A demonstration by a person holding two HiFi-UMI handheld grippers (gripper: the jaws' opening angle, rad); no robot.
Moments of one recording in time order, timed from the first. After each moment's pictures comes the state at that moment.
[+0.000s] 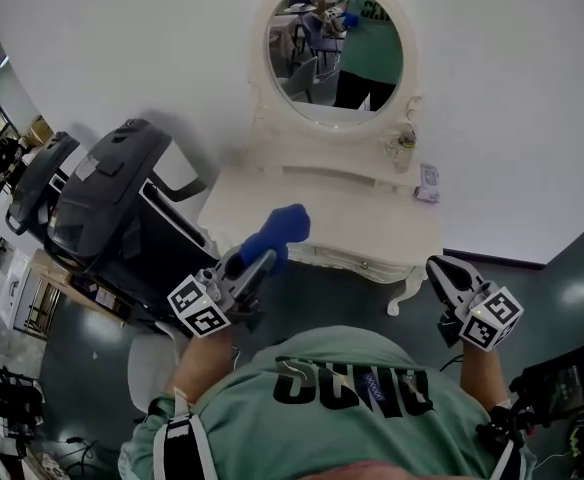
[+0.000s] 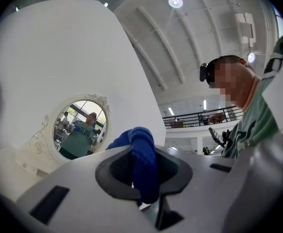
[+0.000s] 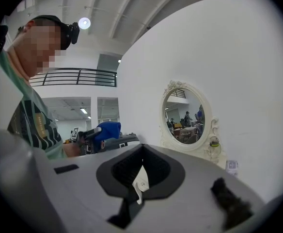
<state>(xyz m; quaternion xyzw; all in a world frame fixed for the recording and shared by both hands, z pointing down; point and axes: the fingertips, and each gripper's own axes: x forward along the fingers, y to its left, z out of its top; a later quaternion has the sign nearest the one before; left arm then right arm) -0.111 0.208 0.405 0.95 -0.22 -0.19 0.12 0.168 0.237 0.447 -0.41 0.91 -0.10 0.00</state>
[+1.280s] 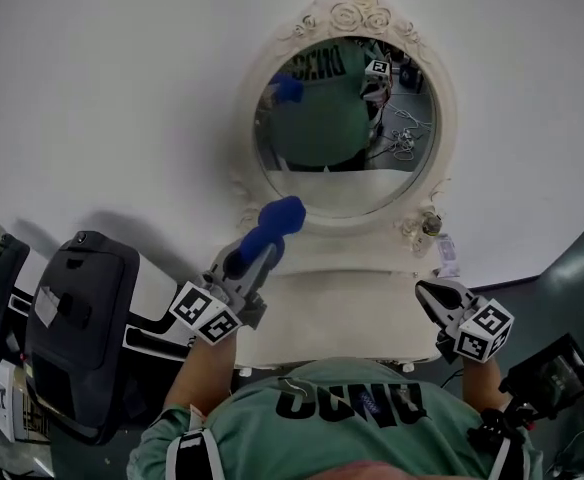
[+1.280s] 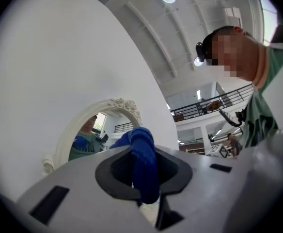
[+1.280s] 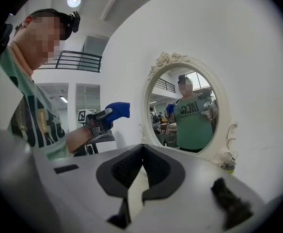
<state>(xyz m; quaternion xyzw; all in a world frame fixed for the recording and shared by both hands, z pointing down) -0.166 -0.194 0.358 0.96 -0.22 -0.16 0.03 0.079 -0.077 0.449 -0.47 0.87 -0.11 -0.07</state>
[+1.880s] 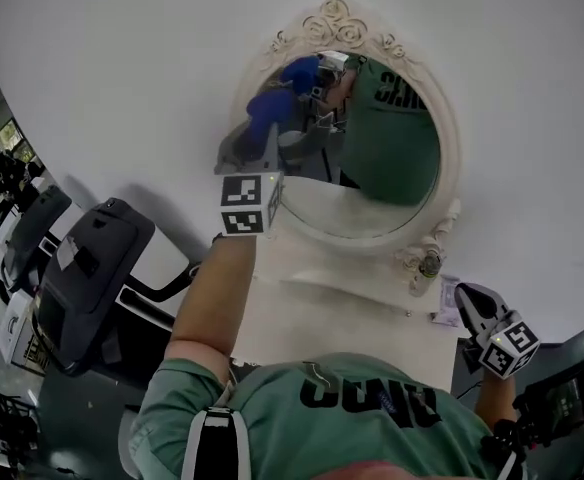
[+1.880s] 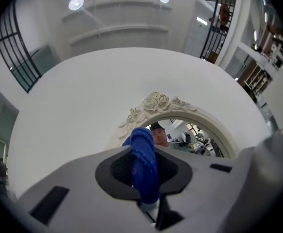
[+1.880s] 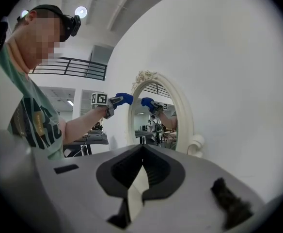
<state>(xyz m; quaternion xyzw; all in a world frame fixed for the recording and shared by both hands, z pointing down) -0.057 -0.334 0.210 0.78 -0.58 -0.02 -0.22 0.276 -0.123 0.430 -0.45 0.89 -0.06 -0.03</state>
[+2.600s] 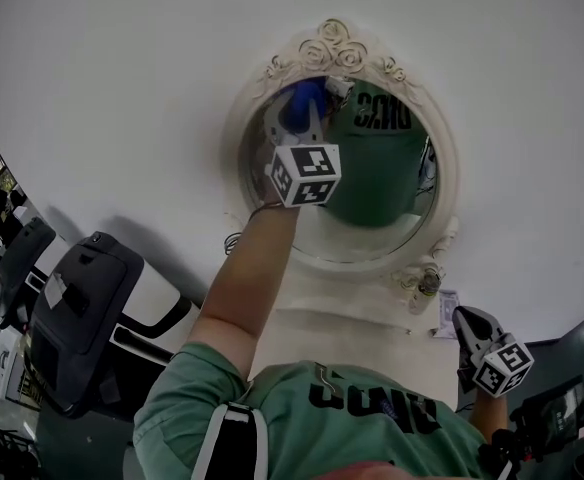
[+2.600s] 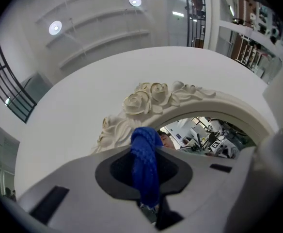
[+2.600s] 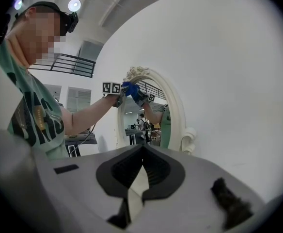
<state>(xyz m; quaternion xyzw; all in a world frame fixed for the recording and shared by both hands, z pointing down) 0.014 -0.416 0.152 0.72 -0.60 0.00 -0.34 0.266 -0.128 0.451 -0.51 0.85 -0.08 -0.03</state>
